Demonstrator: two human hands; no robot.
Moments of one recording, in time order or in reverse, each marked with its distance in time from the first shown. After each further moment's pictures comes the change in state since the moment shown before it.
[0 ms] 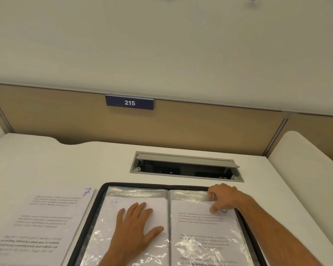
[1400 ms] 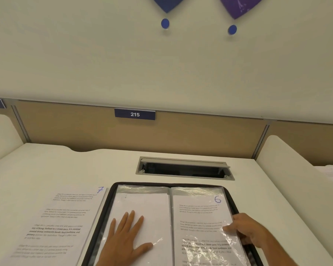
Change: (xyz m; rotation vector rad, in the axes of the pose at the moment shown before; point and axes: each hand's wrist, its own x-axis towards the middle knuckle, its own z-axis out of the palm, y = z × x) left_hand -0.075 -0.042 0.005 0.266 0.096 0.025; right_hand -0.116 0.027 0.078 1.082 0.019 0.391
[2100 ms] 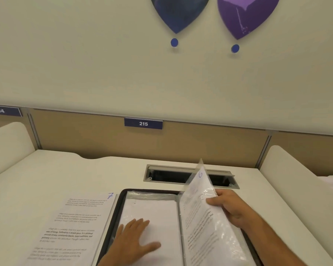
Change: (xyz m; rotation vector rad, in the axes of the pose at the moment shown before) left_hand 0.007 -0.007 -0.067 -0.462 -0.242 -0.021; right_hand -0.087 -0.110 0.048 0.297 -0.131 -0.343
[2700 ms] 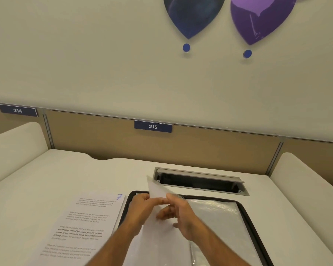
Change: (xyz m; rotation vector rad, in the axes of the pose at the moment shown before) left_hand 0.024 0.062 -0.092 -0.880 0.225 -0.422; right_hand 0.006 0.007 0.158 -0.070 -0.154 -0.019
